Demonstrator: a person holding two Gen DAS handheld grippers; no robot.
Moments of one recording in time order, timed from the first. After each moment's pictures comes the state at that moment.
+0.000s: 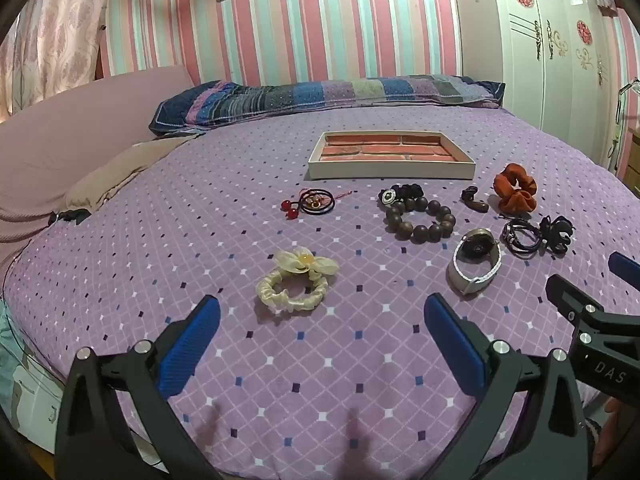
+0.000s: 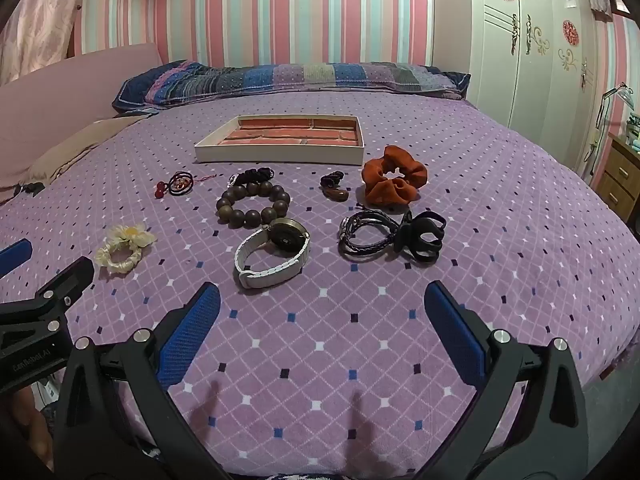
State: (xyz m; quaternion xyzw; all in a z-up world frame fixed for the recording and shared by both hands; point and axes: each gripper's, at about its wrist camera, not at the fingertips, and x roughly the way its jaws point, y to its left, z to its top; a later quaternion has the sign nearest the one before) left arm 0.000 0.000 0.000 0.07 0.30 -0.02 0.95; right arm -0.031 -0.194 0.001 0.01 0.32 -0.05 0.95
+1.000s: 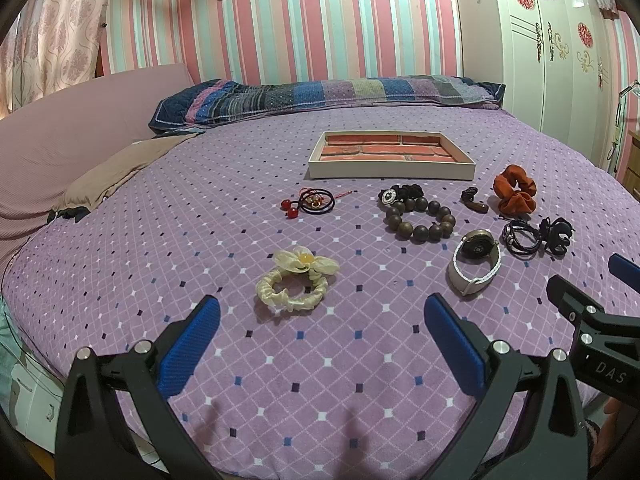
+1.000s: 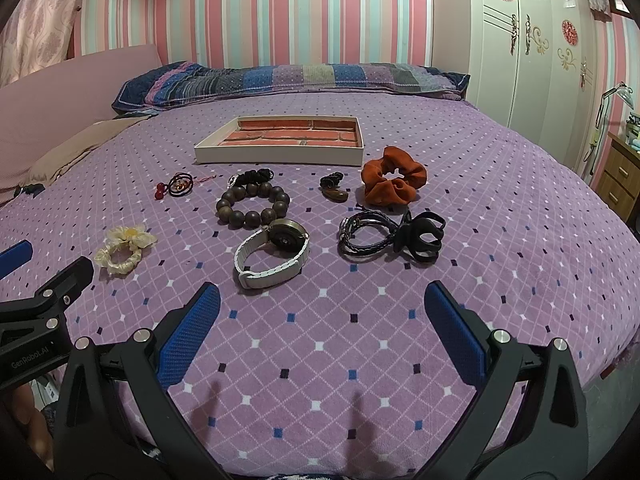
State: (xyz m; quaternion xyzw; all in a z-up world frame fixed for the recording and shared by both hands) left arm 0.000 0.001 0.000 0.06 0.30 -0.02 0.95; right arm -0.032 -0.194 0.001 0.01 0.32 -0.05 0.95
